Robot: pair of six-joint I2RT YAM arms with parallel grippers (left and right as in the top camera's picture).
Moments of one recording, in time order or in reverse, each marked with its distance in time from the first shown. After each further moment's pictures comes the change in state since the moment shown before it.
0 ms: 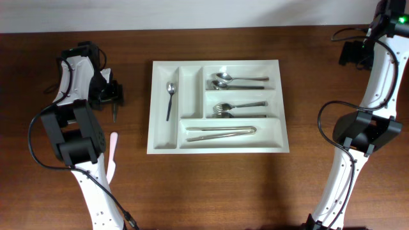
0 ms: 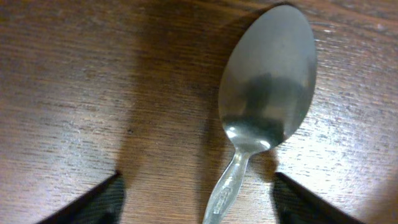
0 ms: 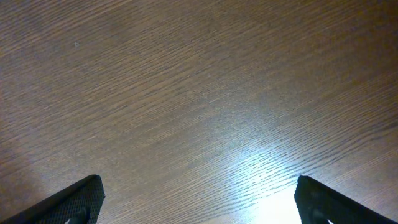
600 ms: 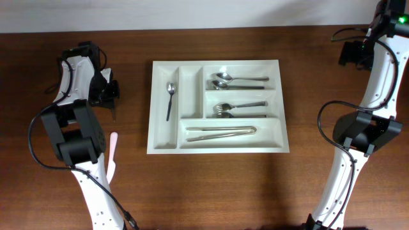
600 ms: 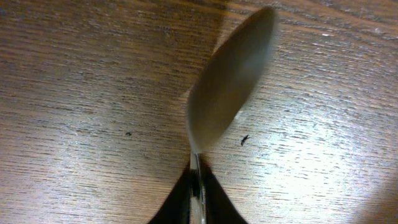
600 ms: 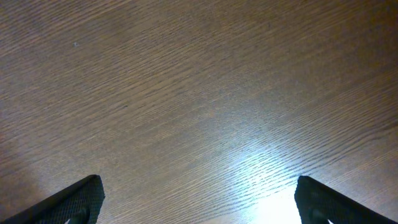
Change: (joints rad) left arm 0.000 0.000 -0.001 0.005 0.000 -0.002; right arm 0.000 0.000 0.000 0.000 0.000 0.000
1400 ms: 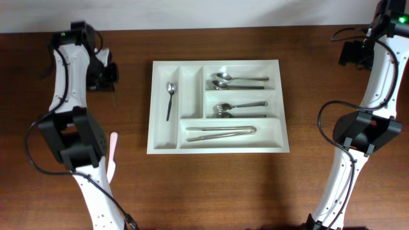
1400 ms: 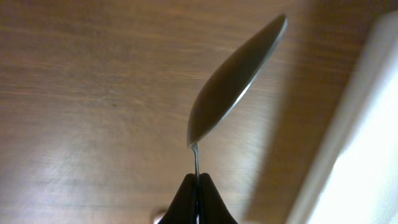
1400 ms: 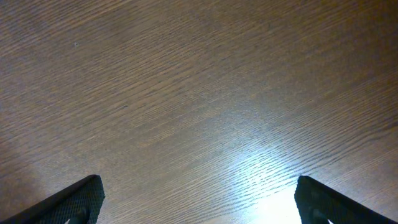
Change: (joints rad) left arm -0.040 -0.092 0.203 -0.162 0.094 0.000; right arm 0.000 0.000 0.000 0.000 0.000 0.000
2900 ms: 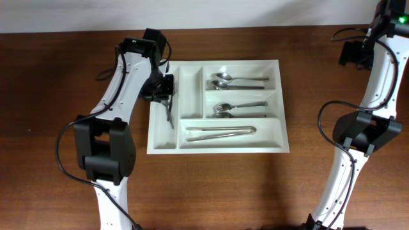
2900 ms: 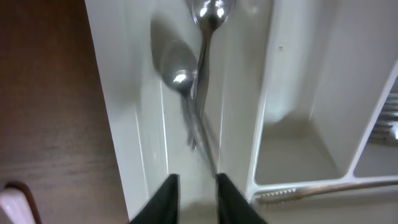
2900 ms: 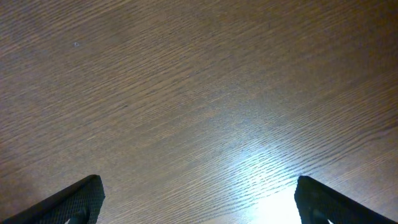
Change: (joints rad) left arm -0.352 -0.170 -0.314 0.134 -0.023 -0.206; right arm 0.000 0.000 0.000 0.000 0.000 -0.001
